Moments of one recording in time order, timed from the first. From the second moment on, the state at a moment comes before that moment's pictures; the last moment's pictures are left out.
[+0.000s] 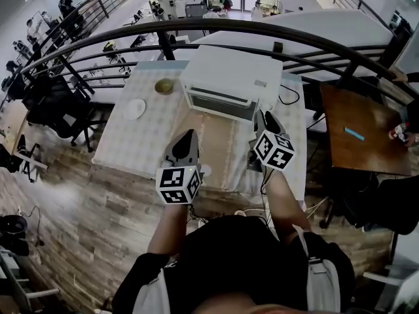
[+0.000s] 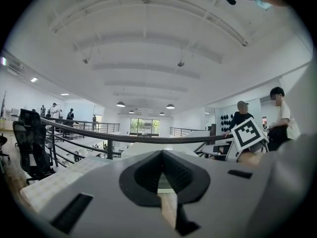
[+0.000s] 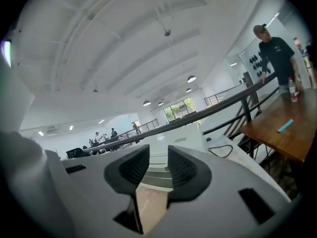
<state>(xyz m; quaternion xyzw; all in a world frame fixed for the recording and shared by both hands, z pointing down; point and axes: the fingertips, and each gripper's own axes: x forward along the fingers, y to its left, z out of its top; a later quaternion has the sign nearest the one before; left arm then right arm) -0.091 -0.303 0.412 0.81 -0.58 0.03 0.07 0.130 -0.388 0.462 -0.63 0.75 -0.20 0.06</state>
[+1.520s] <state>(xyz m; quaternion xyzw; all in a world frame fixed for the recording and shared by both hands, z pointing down) -0.142 -0.294 0.433 0.78 -0.61 0.05 0.08 0.100 -0.499 0.567 -0.61 0.71 -0.34 -0.07</state>
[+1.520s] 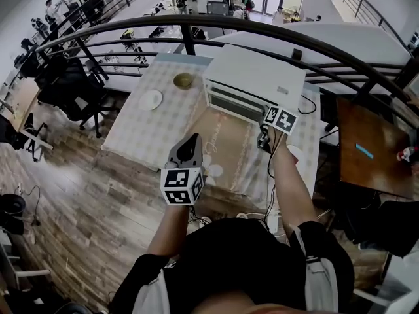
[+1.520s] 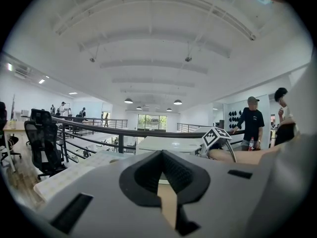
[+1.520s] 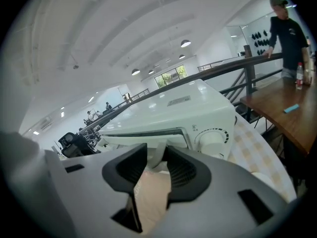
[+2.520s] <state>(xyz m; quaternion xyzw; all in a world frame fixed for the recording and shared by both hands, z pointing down) -0.142 -0.281 0.439 0.80 -0.59 0.05 0.09 0.074 -0.415 0.602 -0.66 0.70 -0.26 -0.13</state>
